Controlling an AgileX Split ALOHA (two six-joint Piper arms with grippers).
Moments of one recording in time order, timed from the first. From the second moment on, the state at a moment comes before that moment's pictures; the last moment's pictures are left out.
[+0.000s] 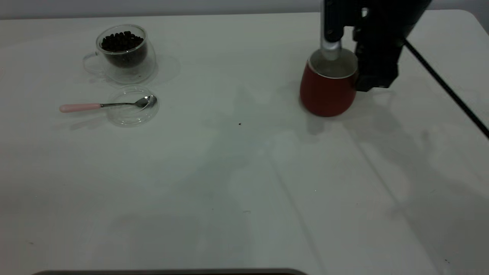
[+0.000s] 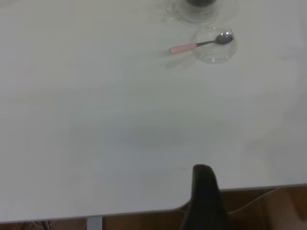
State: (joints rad) left arm 0.00 -0.02 -0.49 -0.06 1.13 0.06; right arm 0.33 2.29 -1.36 -0.06 0.30 -1.12
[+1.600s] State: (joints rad) left arm 0.00 -0.02 -0.49 -0.06 1.13 0.06; right arm 0.45 1.35 -1.27 -0.04 1.22 -0.19
